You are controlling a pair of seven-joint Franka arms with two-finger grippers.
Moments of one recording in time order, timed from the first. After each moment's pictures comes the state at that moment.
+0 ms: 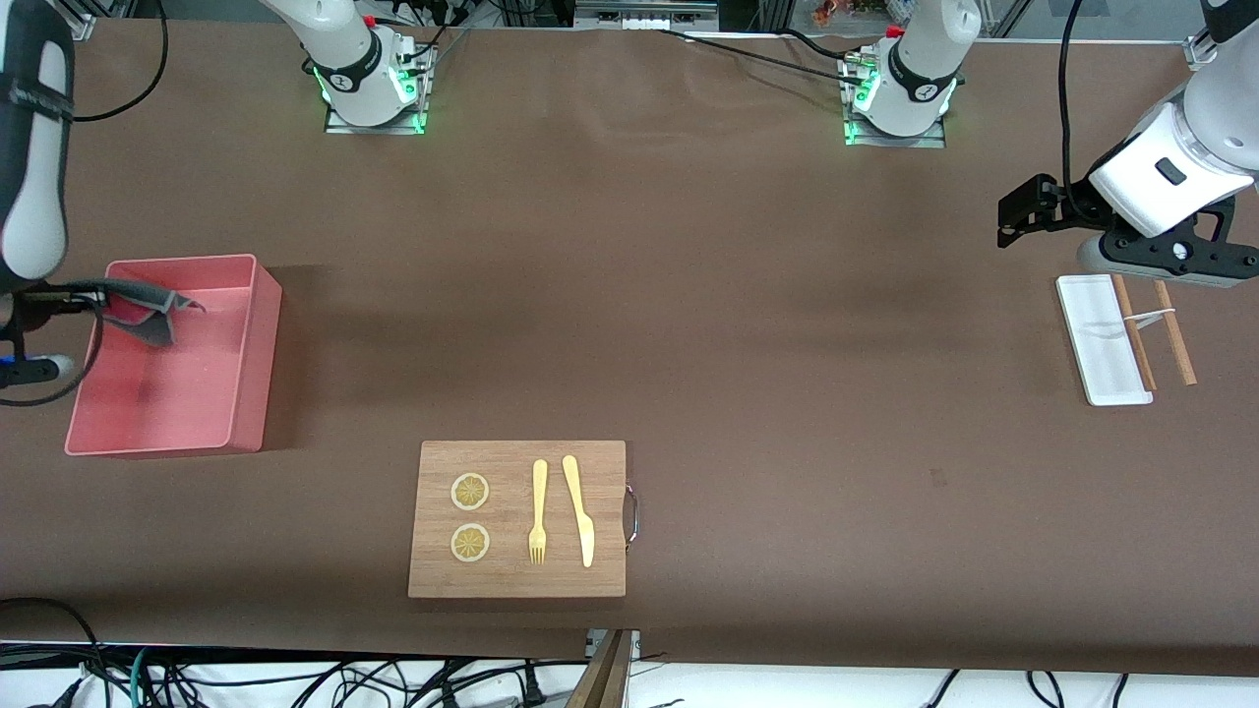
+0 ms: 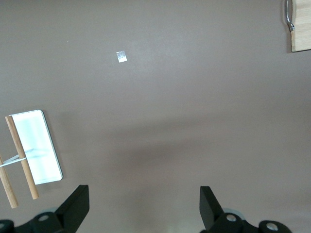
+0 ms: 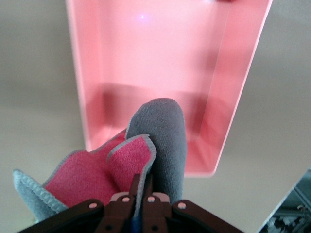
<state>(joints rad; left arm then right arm) -0.12 0.09 -0.02 -1.47 -0.02 1.47 -0.01 0.11 0.45 -0.41 -1.52 -0.06 1.63 -0.41</state>
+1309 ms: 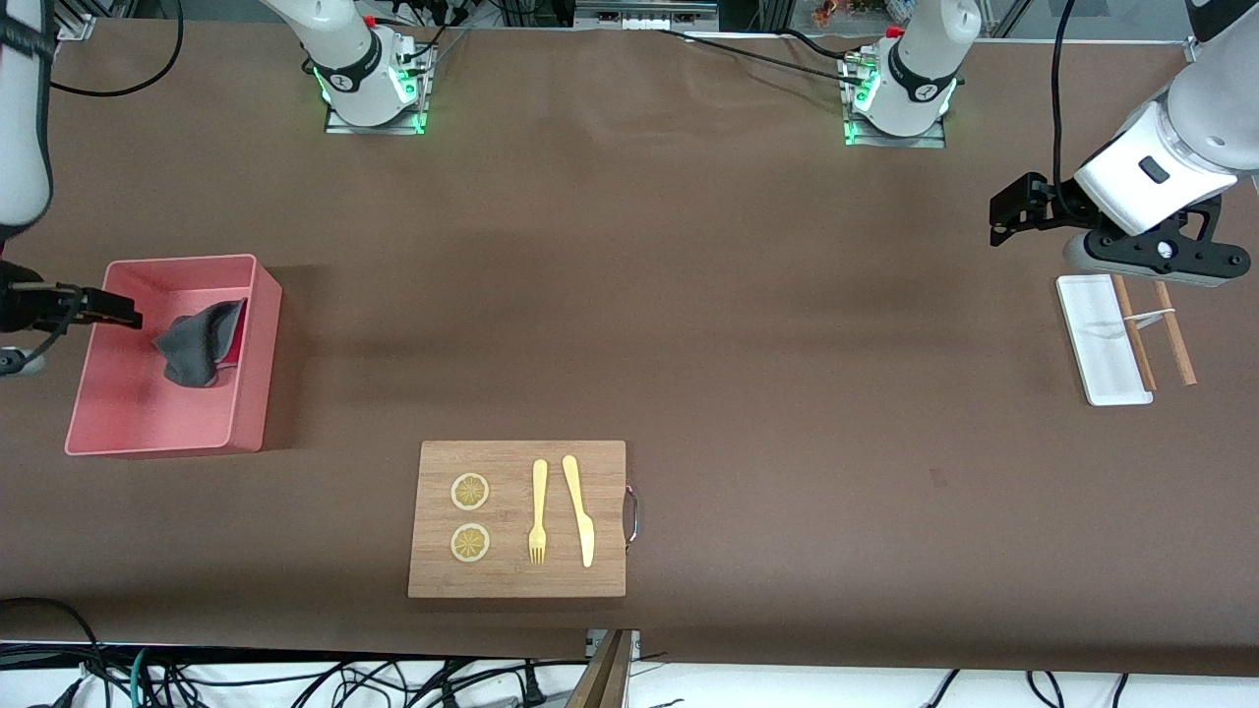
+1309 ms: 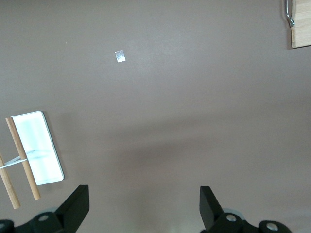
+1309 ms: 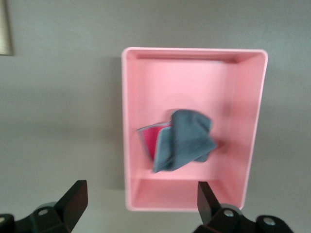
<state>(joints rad) -0.12 0.09 -0.03 -1.47 -0.01 1.47 -0.01 0.08 0.25 -0.29 -1.59 0.02 1.71 -0.25</state>
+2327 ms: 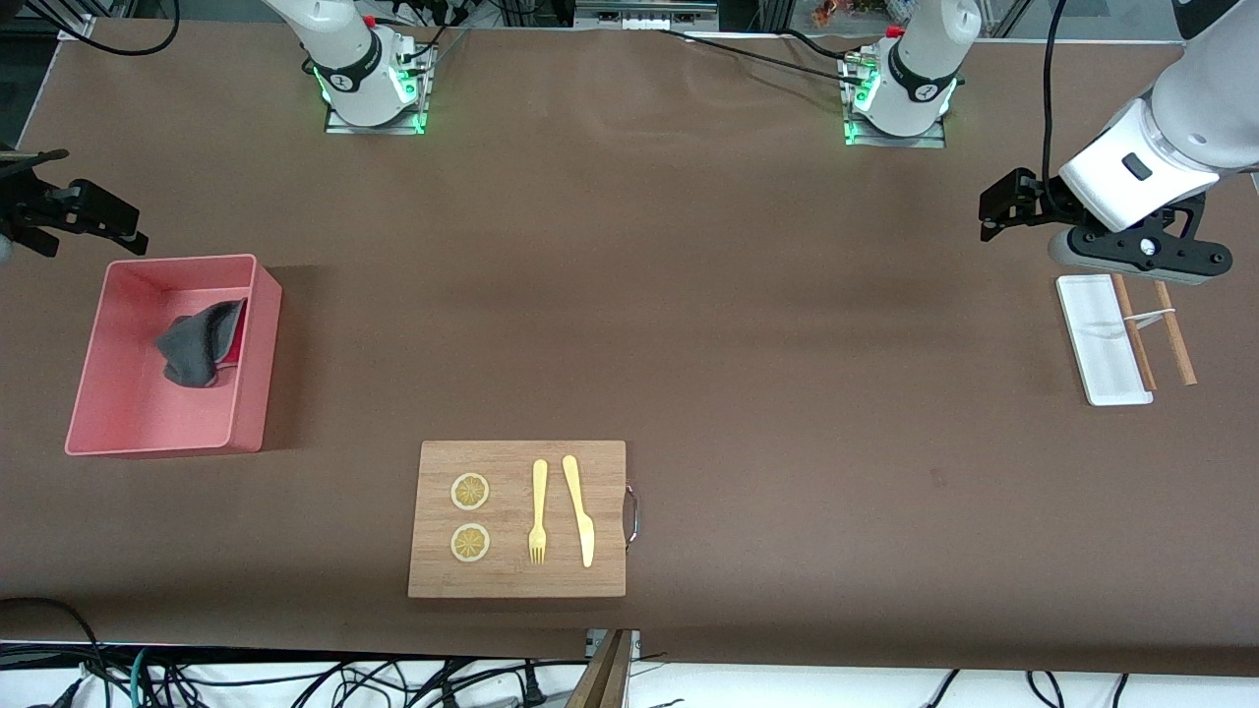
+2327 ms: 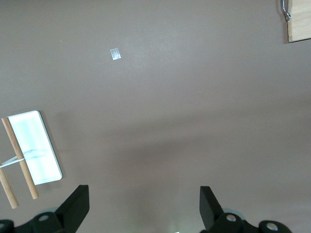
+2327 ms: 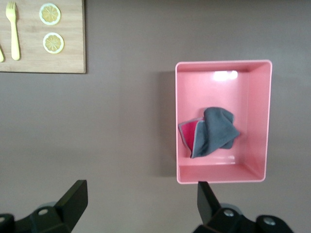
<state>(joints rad) -0.12 0.09 -0.05 -1.47 -0.01 1.45 -0.01 0.00 0.03 -0.04 -1.57 0.00 1.59 -0.06</state>
